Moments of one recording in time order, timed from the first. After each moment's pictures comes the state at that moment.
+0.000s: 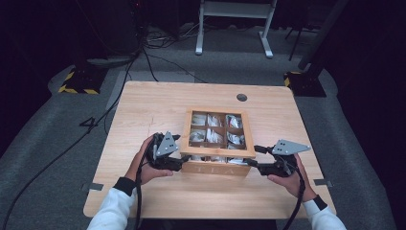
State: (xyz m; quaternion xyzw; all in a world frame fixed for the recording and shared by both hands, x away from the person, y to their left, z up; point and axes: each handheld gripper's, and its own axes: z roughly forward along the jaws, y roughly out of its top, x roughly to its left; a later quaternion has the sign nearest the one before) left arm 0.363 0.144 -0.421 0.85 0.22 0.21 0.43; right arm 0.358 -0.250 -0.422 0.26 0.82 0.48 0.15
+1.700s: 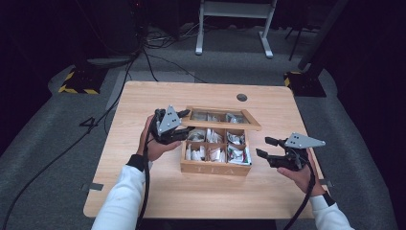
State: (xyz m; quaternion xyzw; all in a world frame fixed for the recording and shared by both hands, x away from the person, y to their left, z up) left arm 0.408 0.132 -0.373 0.80 0.20 0.28 0.50; right arm 0.367 -0.276 -0.408 0.29 0.80 0.49 0.19
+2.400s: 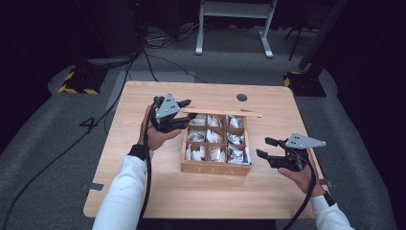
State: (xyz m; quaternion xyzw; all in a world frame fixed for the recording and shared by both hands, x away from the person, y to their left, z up) left arm 0.431 0.134 -0.353 0.79 0.21 0.26 0.52; right arm 0.366 -0.277 -0.408 0.29 0.80 0.50 0.18
